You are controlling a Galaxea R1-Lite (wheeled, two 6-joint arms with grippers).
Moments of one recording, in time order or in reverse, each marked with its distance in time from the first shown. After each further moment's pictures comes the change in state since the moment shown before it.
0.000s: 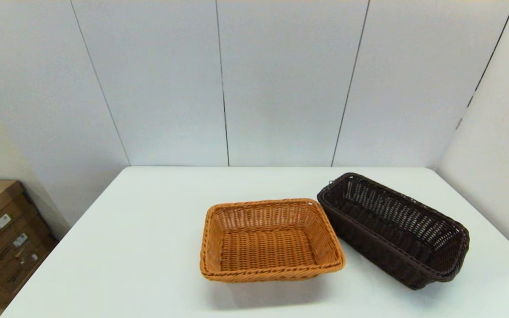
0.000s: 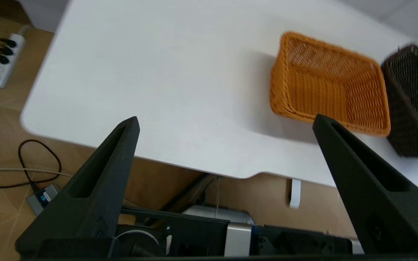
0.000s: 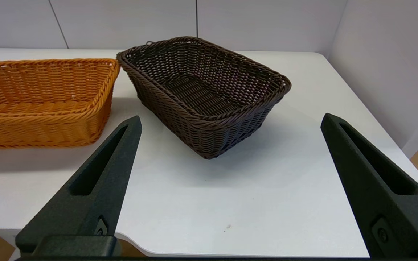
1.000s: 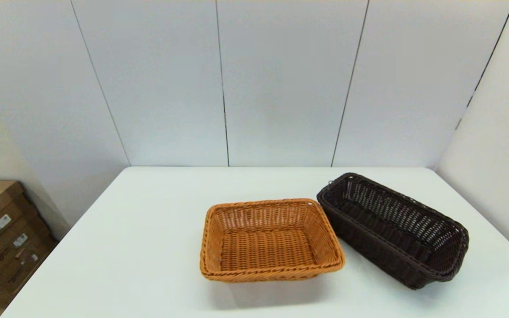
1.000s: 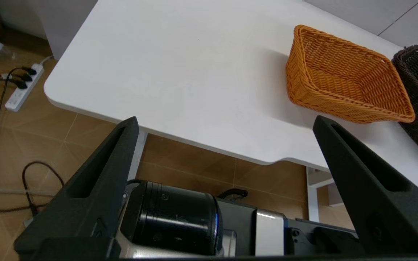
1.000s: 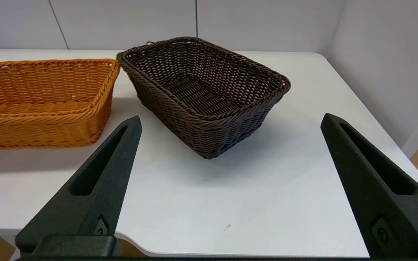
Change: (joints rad) left arm 0.326 -0.526 0.269 0.052 -0.221 0.194; right arm 0.000 0.000 0.000 0.000 0.000 0.001
